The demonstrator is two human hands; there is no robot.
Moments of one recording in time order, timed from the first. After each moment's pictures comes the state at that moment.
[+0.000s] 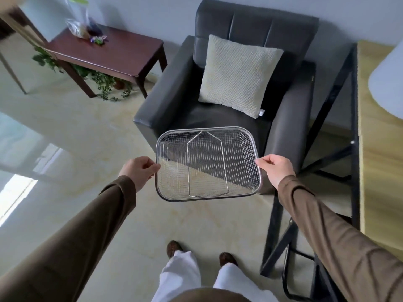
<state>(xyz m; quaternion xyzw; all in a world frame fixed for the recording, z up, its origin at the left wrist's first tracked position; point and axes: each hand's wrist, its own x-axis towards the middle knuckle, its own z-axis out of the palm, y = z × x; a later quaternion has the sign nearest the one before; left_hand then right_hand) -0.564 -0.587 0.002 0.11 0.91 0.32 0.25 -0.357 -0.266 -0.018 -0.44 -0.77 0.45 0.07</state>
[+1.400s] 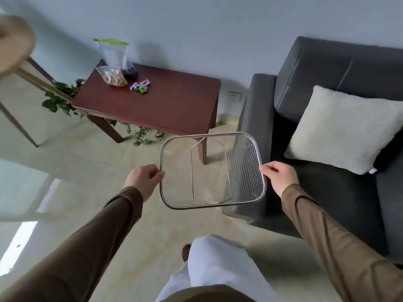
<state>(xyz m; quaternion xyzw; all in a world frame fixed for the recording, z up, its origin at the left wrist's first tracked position) -1.231 -0.718 -0.018 0.21 0.92 0.22 0.26 -0.988 -0.422 -0.050 -0.50 -0.72 0.47 0.09</state>
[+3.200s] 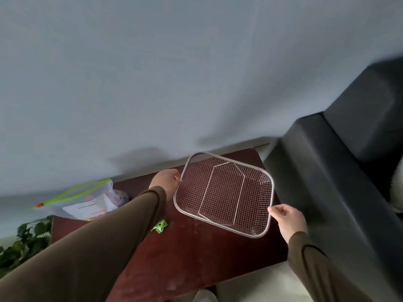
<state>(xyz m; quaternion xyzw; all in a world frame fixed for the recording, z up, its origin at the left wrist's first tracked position) -1.844 -0.353 -0.200 0.48 0.82 0.08 0.31 -1.475 -0.341 -0.224 -0.73 -0.50 0.43 0.17</state>
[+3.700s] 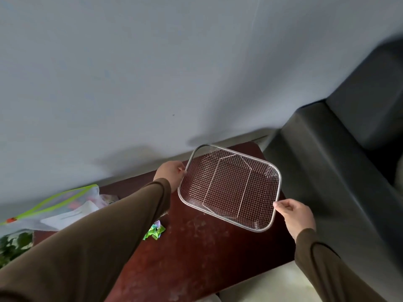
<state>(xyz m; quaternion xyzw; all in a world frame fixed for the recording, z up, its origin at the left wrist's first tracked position) -1.846 -0.310 -0.247 0.49 0.80 0.10 0.32 -1.476 -0.334 -0.252 -0.76 -0.48 0.41 0.16</state>
